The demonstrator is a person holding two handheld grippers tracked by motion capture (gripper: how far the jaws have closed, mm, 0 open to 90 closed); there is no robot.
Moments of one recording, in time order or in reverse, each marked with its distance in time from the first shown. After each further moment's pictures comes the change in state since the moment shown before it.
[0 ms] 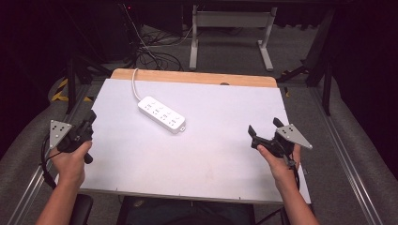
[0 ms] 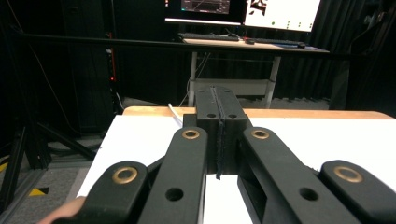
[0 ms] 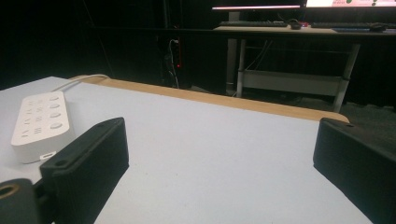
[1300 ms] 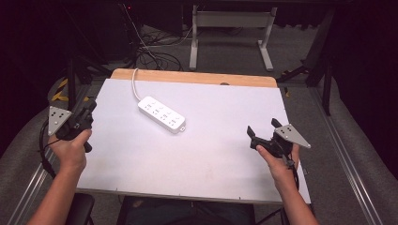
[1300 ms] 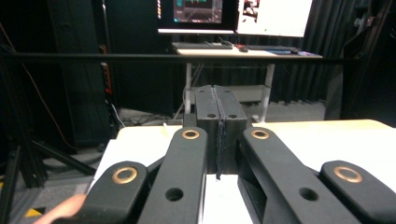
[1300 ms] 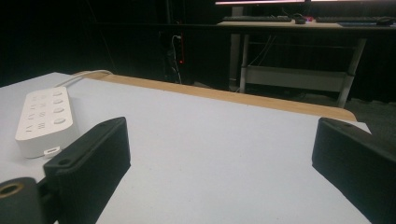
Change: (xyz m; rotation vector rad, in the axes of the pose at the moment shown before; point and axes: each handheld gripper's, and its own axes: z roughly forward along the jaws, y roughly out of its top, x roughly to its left) left arm -0.005 0.034 0.017 -0.013 -0.033 0.031; right arm 0.002 -0.002 0.002 0.014 0.012 0.002
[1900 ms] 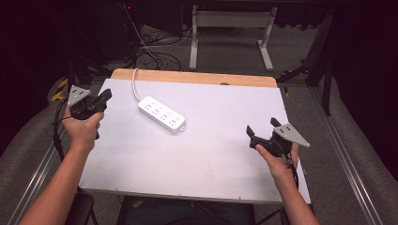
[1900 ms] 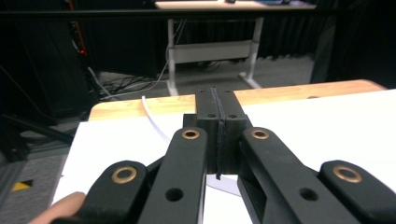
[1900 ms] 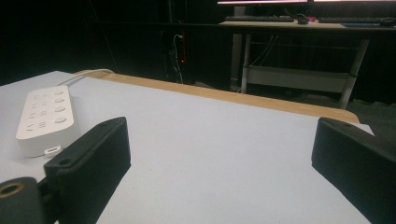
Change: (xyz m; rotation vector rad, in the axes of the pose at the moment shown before) left arm -0.006 0.020 0.061 0.210 -0.059 0.037; right arm 0.000 0.001 0.003 0.004 0.006 -0.010
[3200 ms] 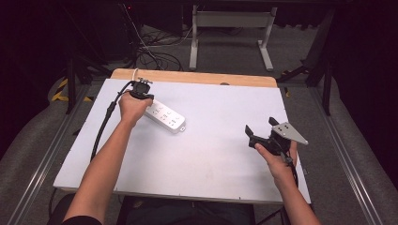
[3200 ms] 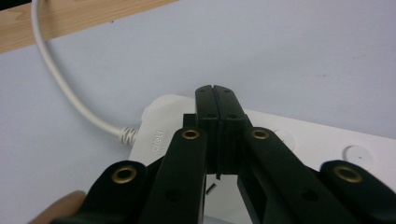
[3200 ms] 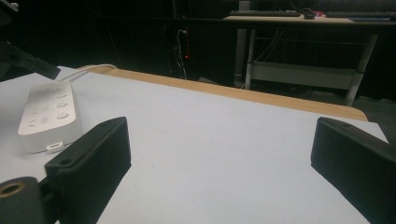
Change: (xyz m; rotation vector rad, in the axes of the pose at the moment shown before) left arm -0.058 -0.018 0.169 0.562 -0.016 0.125; right arm 0.000 0.000 0.005 0.020 0.022 0.003
